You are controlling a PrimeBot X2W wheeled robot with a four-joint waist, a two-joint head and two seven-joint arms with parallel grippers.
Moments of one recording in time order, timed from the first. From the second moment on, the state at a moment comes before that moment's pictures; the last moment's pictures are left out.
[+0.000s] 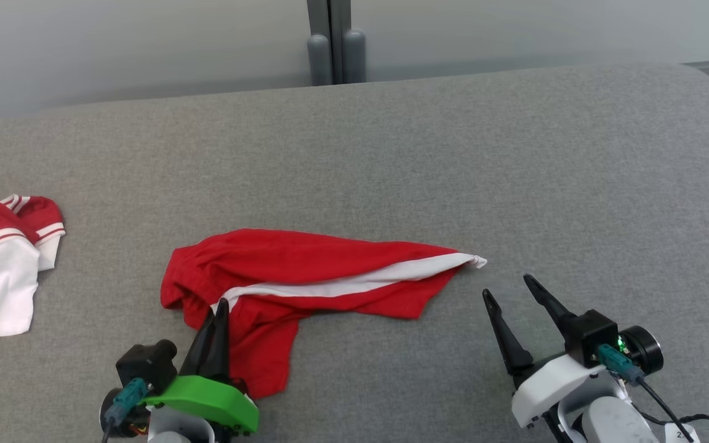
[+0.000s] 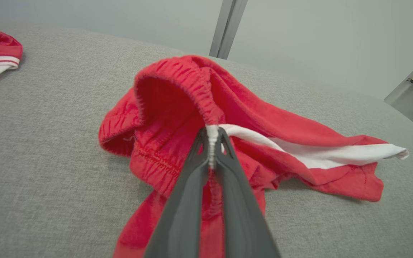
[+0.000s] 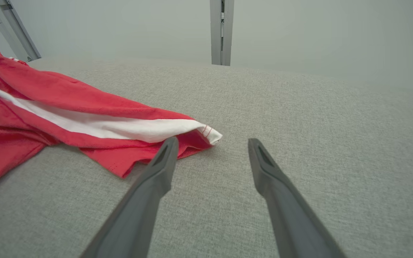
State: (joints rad) left arm -0.12 0.05 -0.19 0.42 -0.40 -0.13 -0.26; right arm -0.15 -0.05 0.15 0.34 0.06 0.13 -0.26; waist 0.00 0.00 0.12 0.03
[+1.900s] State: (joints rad) left arm -1.03 0.49 -0.60 0.25 -0.65 -0.13 -0.16; right arm -1.01 -0.30 0.21 0.27 -0.07 0.13 -0.26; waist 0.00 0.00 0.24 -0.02
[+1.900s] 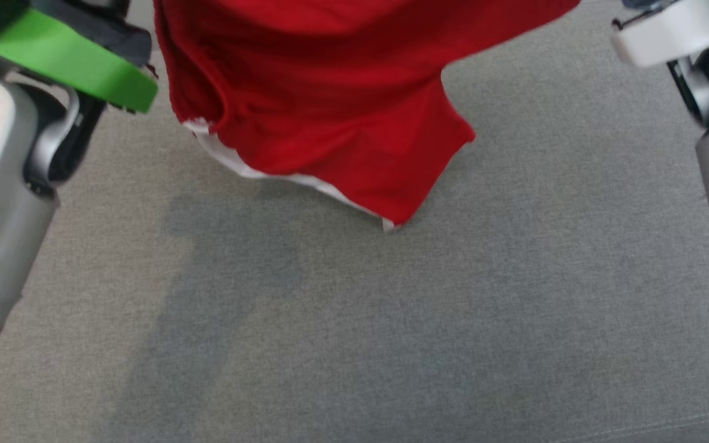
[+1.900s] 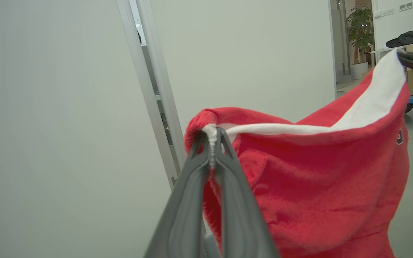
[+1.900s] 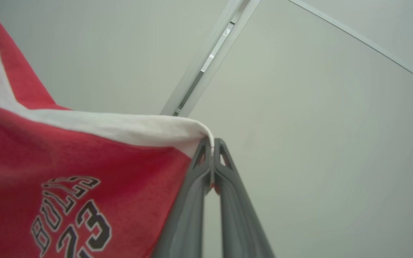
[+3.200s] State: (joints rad) left arm -0.27 0.16 -0.37 0.53 -0.68 -0.14 -0.26; right arm -0.31 -0.15 0.04 0.44 0.23 0.14 -0.26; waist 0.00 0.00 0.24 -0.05
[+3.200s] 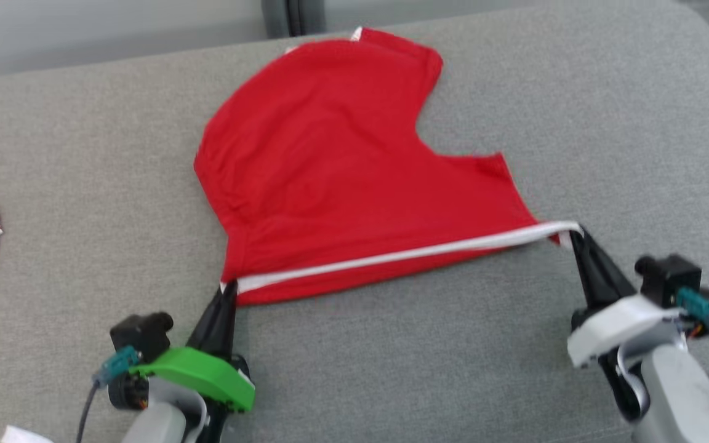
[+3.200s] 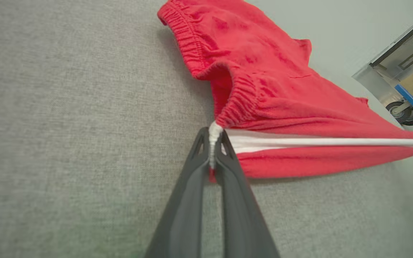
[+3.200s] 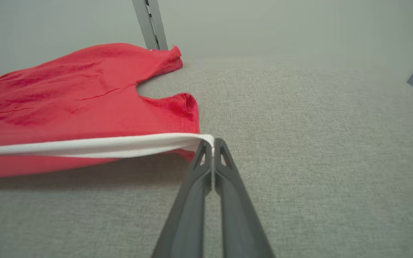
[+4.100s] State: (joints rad) left arm -0.12 0.14 -0.45 0.33 -0.65 -0.13 -0.26; right arm -0.21 -0.21 0.02 0.30 0.23 0.13 -0.26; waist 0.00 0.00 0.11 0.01
